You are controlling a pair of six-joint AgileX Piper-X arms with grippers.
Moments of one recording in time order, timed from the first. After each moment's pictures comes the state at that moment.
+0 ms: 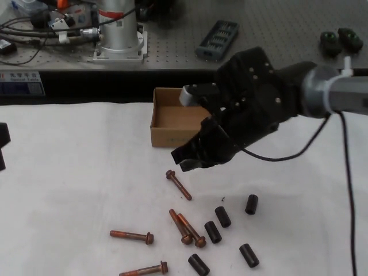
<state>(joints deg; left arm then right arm) -7.2 34.9 -36.9 28.5 18.3 -10.3 38.0 109.8 -76.6 30.4 -20.7 3.5</state>
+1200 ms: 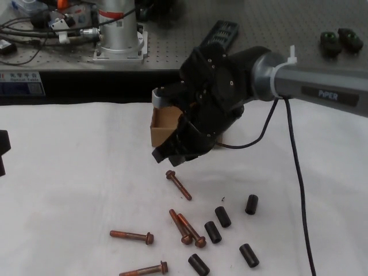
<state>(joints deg) -7.2 34.9 -37.8 31.5 18.5 -10.3 40.9 121.8 -95.0 43.7 -11.2 -2.6</state>
